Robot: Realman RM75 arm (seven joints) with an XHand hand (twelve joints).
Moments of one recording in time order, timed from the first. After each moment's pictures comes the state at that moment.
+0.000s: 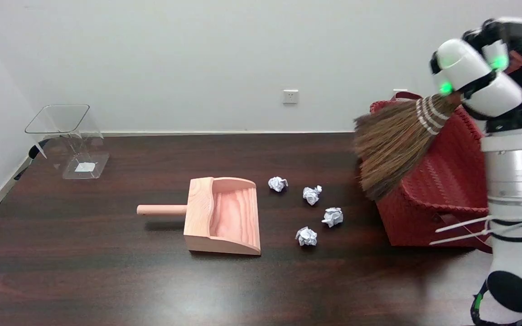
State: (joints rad) arm -0.47 -0.96 1.70 -1.88 0.81 -0.99 -1.60
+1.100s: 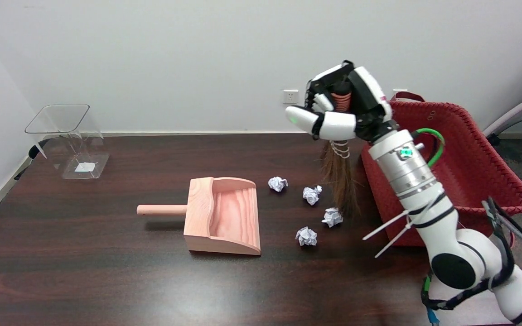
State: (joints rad) arm -0.17 -0.94 1.35 -1.83 0.81 -0.57 -2.10
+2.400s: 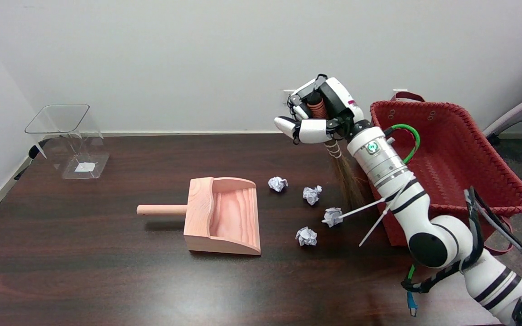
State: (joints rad) arm -0.02 -1.05 1.36 -1.69 0.81 -0.36 -2.32
